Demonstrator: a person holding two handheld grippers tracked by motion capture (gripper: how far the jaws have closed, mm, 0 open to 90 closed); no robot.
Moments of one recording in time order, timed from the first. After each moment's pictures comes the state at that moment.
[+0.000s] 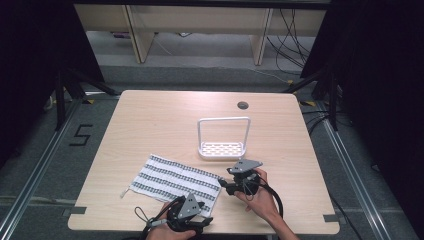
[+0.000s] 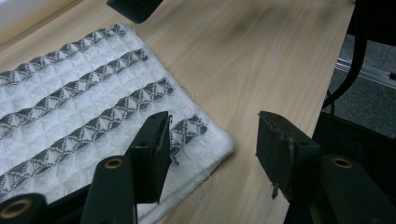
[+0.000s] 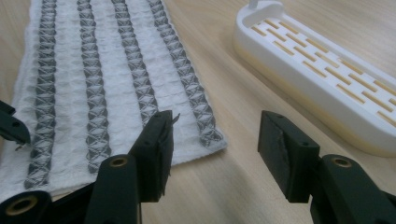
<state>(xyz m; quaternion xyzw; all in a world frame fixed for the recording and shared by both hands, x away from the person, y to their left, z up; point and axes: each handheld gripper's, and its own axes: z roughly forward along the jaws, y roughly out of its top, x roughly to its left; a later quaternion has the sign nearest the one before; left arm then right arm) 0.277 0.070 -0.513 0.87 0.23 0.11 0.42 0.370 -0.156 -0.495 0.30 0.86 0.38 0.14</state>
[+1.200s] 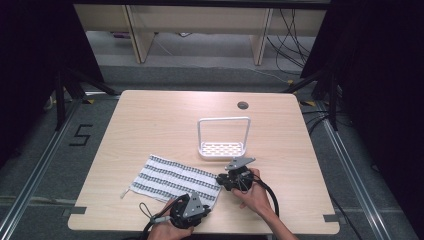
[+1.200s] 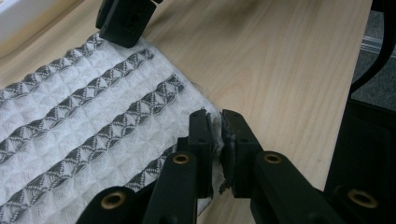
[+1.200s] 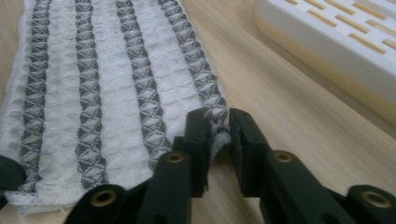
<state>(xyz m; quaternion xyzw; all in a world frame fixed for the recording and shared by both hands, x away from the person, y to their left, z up) 0.284 0.065 -0.514 0.89 0.21 0.13 0.40 0.385 -0.145 -0.513 0.31 0.87 0.38 0.08</state>
